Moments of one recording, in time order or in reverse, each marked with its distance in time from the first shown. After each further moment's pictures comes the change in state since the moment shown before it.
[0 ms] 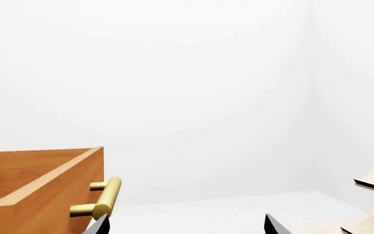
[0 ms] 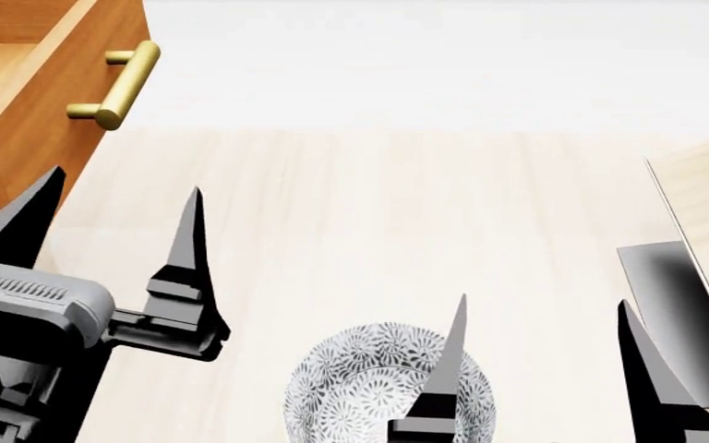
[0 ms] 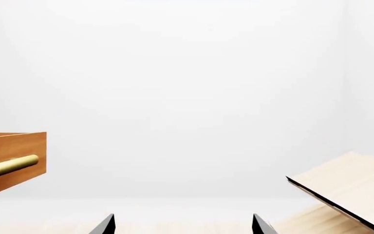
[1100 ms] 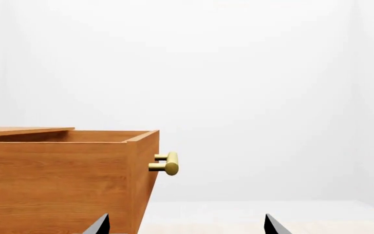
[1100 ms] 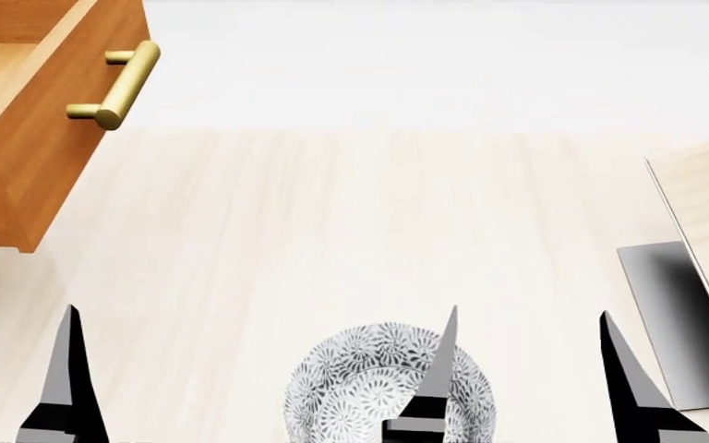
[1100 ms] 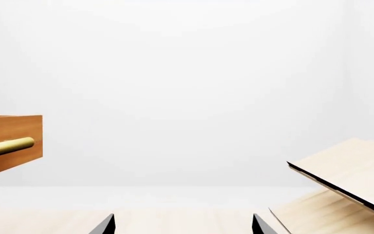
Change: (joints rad) left arm 0.447 -0.060 -0.143 0.234 0.080 0.195 -0.006; right arm -0.010 -0.046 -0.010 0.087 -0.062 -0.044 -0.044
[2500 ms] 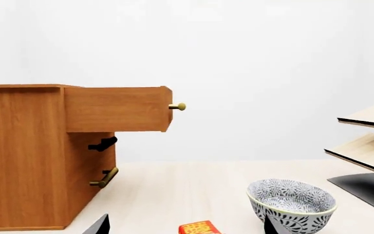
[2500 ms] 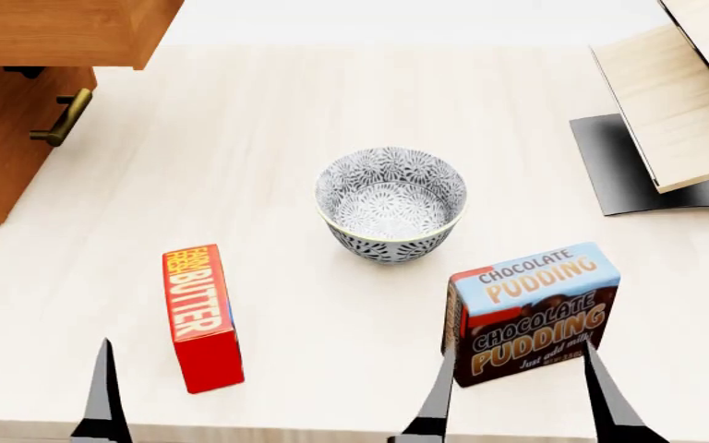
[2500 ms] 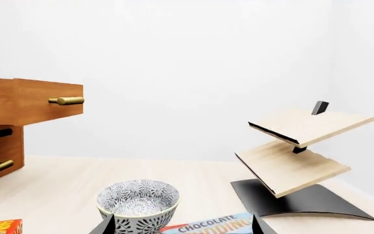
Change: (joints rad) left arm 0.011 0.067 -0.017 -0.265 0.075 0.143 0.069; right arm -0.038 -0.057 0.026 0.237 -0.091 -0.200 -0.089
